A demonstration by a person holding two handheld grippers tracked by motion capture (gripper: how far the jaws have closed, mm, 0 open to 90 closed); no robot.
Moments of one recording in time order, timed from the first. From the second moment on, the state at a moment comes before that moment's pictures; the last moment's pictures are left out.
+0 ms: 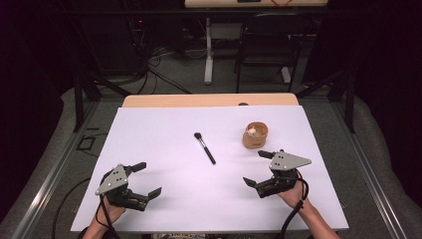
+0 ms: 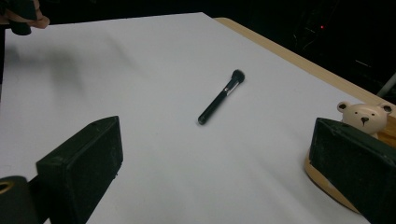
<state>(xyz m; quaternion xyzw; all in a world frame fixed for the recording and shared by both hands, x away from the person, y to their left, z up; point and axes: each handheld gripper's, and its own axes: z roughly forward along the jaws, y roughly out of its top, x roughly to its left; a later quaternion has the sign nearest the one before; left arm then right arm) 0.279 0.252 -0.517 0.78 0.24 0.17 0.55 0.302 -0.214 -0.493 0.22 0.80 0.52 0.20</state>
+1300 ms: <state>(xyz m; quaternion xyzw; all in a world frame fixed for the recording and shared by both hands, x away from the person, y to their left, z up) 0.278 0.250 -0.517 0.78 0.23 0.16 0.55 0.352 -0.168 -0.494 0.22 0.82 0.51 0.15</state>
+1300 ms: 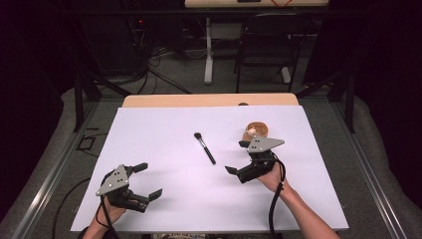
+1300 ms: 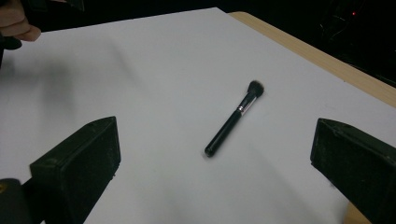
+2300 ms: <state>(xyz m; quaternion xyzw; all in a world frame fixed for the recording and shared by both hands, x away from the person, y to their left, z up) 0.277 0.250 -0.517 0.79 0.22 0.16 0.55 0.390 -0.137 -0.496 0.24 0.81 0.52 0.14</state>
